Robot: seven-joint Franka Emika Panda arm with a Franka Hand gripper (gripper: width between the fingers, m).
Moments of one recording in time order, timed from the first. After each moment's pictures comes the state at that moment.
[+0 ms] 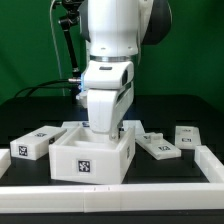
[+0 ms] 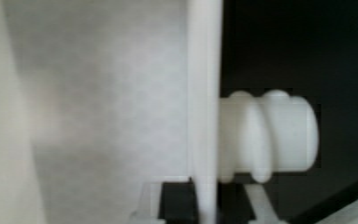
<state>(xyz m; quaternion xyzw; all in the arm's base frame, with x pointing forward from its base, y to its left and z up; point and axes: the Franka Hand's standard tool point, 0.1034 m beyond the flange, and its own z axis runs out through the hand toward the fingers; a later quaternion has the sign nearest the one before) 0.463 0.000 0.031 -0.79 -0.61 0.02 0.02</state>
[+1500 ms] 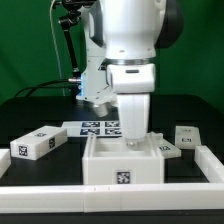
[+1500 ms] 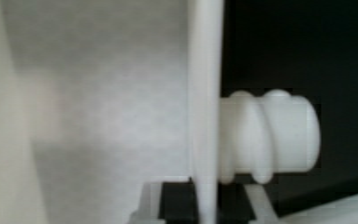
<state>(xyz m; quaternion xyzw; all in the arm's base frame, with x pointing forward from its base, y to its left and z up) 0.497 0.041 0.027 -0.72 -0.69 0.00 0.01</state>
